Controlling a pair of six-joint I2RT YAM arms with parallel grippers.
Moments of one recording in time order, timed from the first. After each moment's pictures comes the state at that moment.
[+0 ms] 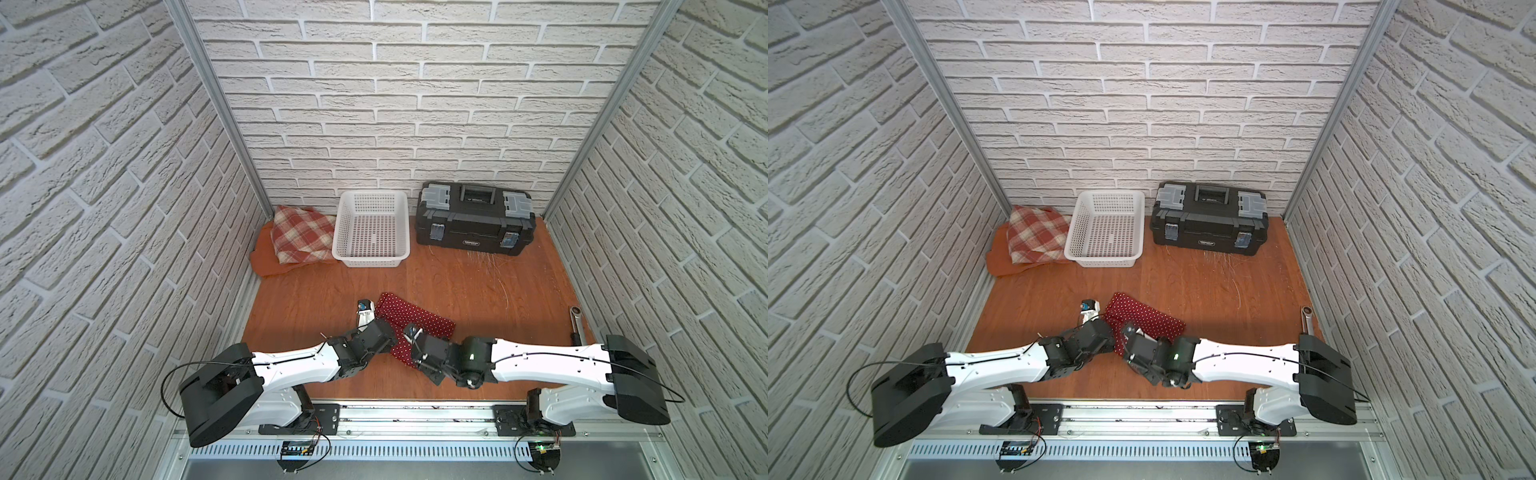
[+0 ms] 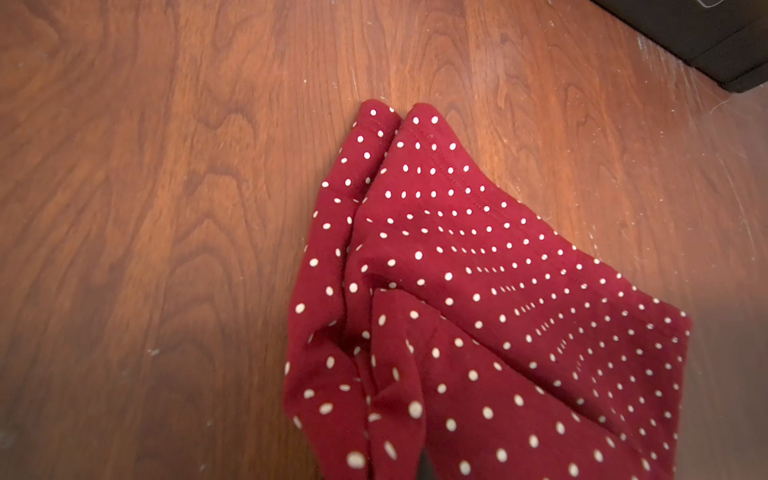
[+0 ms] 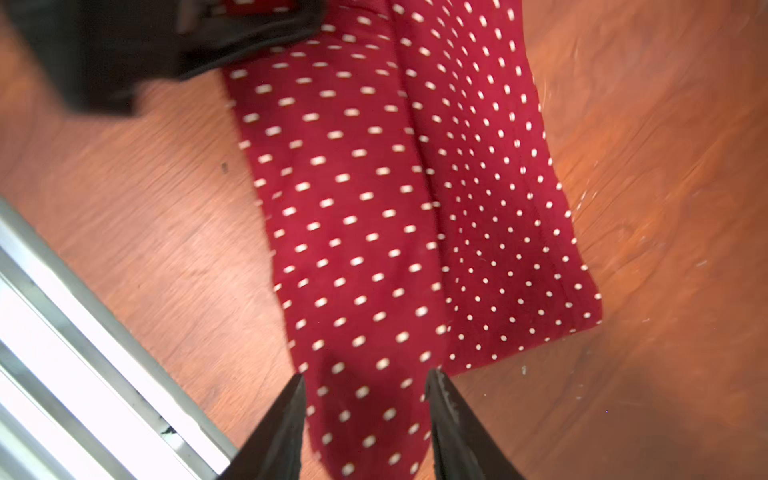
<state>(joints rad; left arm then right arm) -0.99 1.25 0.44 -0.09 -0.43 -0.94 1.30 1.39 0.86 -0.67 0.43 0.34</state>
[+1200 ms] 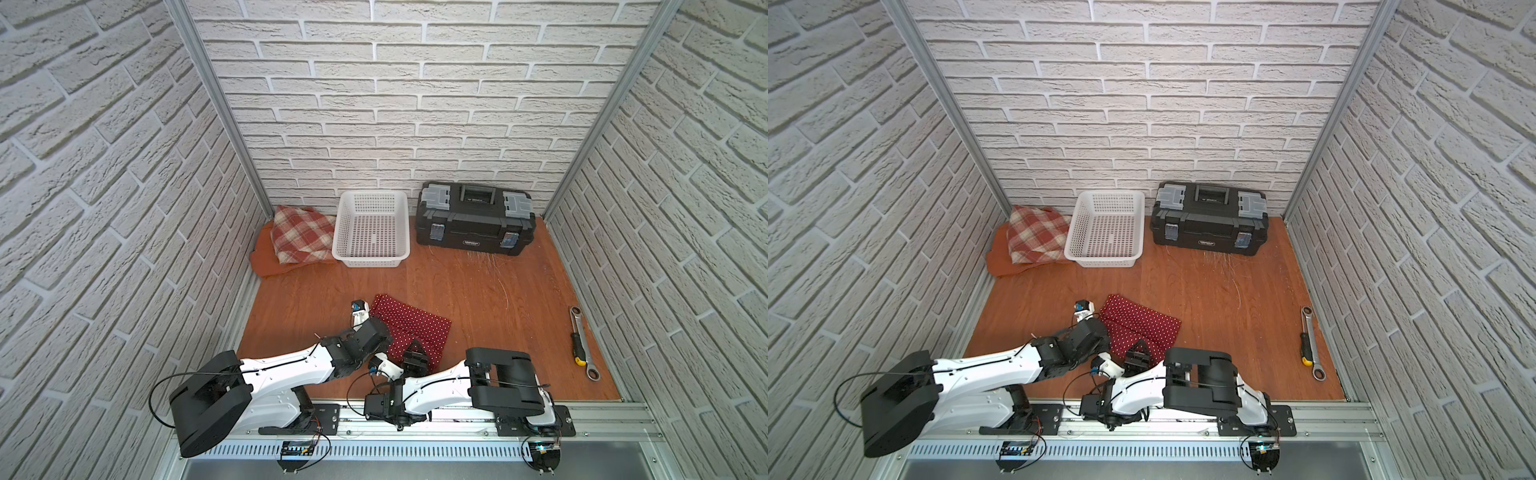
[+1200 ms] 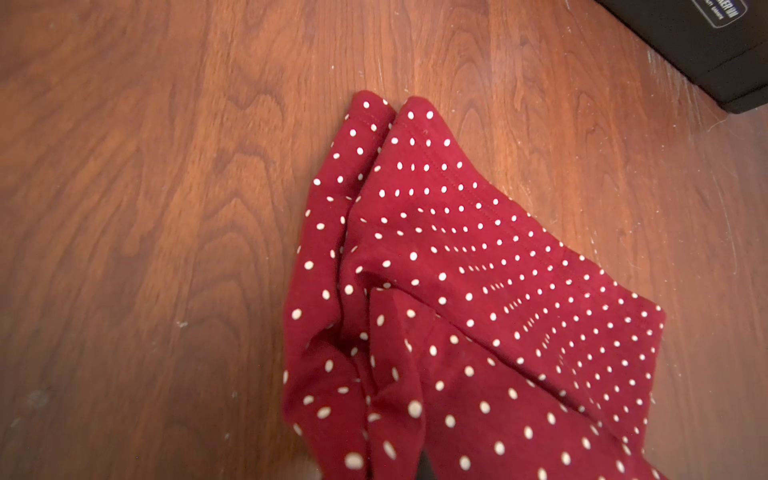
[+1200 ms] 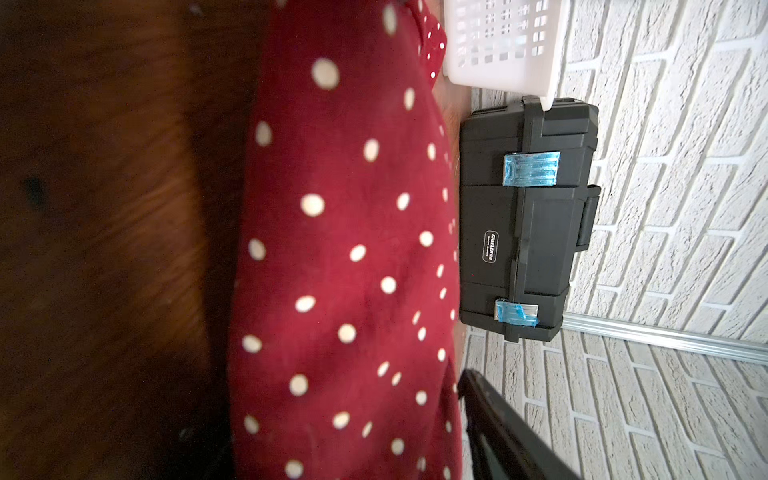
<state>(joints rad) -0.96 1.18 0.43 -0.15 -0.38 -1.00 1.46 2.10 1.19 -0.90 1.15 0.40</state>
